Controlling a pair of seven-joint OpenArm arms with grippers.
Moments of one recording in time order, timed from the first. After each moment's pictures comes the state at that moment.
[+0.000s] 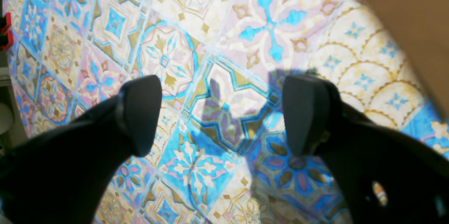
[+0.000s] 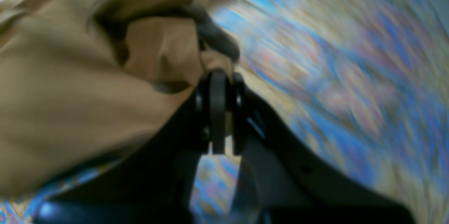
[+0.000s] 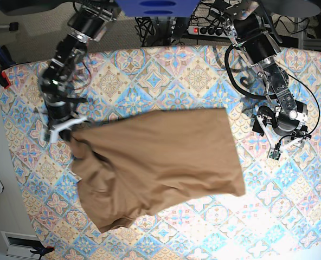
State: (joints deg) left arm -8.2 -4.9 -28.8 98.0 15.5 -41.3 59.8; right arm -2.8 -7.5 33.7 100.9 2.1 24.9 -38.7
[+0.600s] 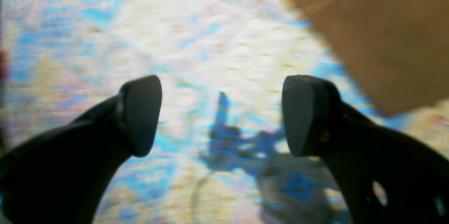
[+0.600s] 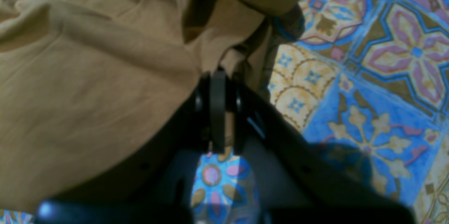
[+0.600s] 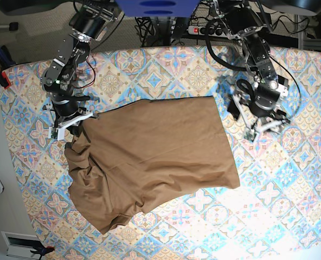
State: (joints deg) left arm 5.1 2.7 -23.3 113.4 10.8 -41.4 59.4; right arm -2.9 -7.6 32.3 96.9 4.3 25.5 -39.8
